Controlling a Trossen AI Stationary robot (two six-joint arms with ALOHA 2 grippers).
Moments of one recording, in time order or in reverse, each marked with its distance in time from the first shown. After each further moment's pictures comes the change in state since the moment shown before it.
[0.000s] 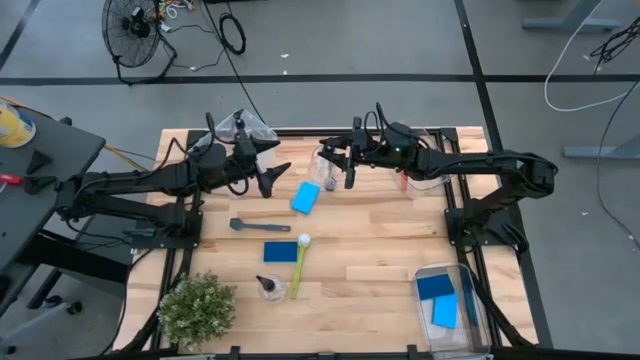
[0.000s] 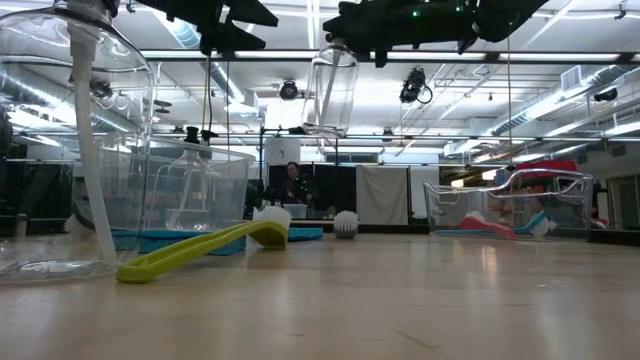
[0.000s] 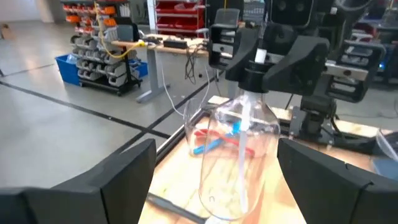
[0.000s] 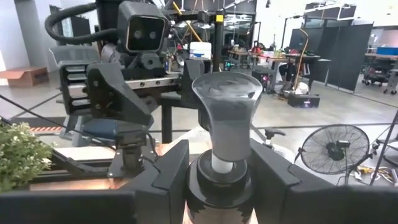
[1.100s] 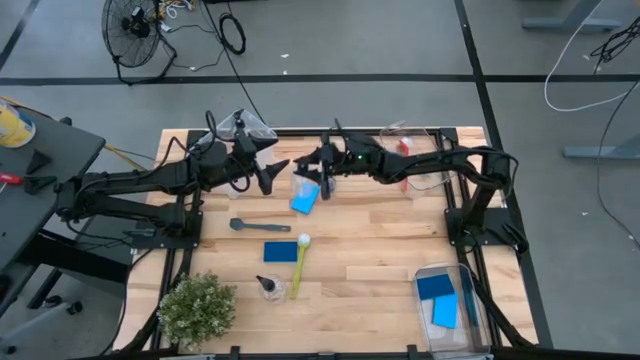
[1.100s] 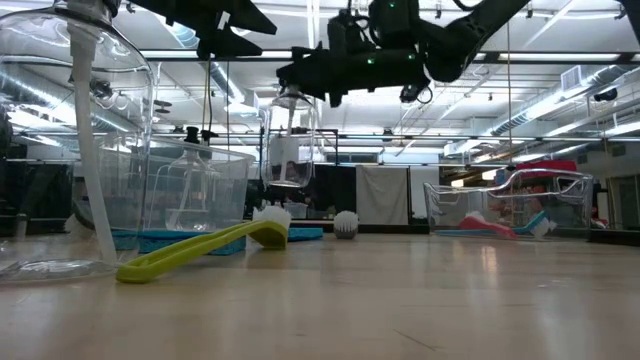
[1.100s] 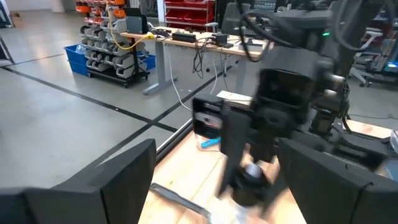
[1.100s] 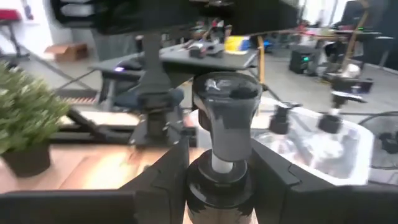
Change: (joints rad) left arm 0.023 0.000 0.000 -0.025 -0.015 -0.028; right arm 0.012 0.339 0.122 0.118 -0.143 -0.021
